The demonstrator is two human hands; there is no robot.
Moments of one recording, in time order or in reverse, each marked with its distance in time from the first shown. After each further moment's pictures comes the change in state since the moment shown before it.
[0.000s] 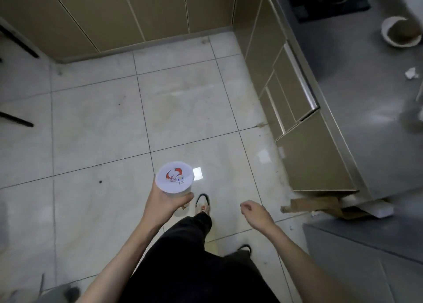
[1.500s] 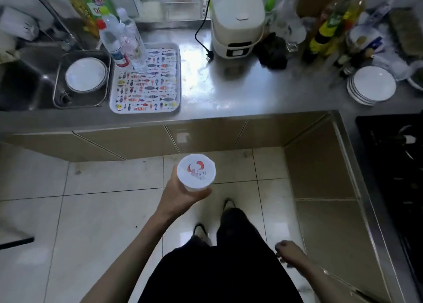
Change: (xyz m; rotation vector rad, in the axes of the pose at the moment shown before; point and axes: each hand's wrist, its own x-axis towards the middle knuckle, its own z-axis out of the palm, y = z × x) left_hand 0.949 0.421 -0.405 -0.084 0.164 0.009; right_hand 0.550 -0.808 -0.415 -0.126 -0.084 0.234
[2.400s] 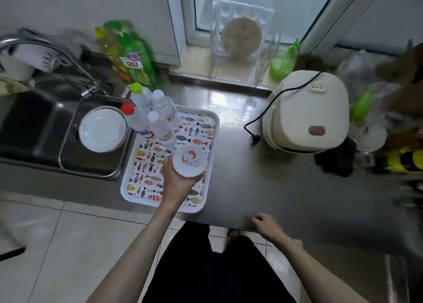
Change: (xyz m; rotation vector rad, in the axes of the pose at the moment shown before) left_hand 0.454 0.113 -0.119 -0.086 0.470 -0.138; right_hand 0.159 -0.543 -0.188 -0.302 -0.009 -0.312
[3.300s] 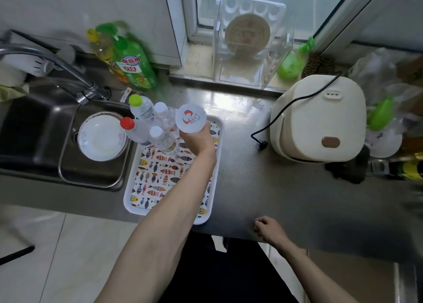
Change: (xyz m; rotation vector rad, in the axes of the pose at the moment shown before) left_hand 0.148 0.080 0.095 -0.521 0.359 -0.454; right_hand 0.035 -0.023 0.004 0.184 -0.004 0.110
